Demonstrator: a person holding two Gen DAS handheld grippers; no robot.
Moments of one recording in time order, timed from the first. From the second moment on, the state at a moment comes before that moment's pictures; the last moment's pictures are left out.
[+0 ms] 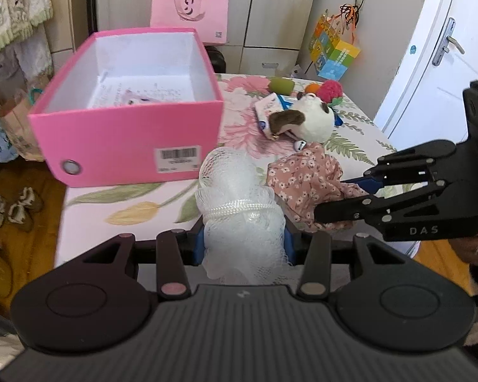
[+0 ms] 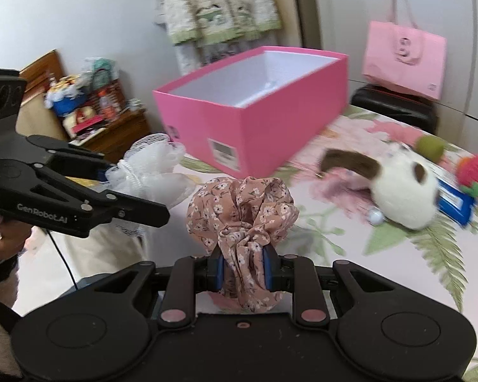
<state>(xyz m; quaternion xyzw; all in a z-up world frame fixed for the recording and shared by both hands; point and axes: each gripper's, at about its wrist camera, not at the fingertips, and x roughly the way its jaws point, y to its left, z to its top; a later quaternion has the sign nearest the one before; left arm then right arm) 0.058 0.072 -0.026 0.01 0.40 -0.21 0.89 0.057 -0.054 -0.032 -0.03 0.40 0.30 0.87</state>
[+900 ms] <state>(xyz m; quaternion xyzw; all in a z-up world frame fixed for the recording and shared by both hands) 0.202 0.112 0.046 -0.04 0.30 -0.16 0.94 0.206 0.009 0.043 -0.11 0.33 0.32 0.88</state>
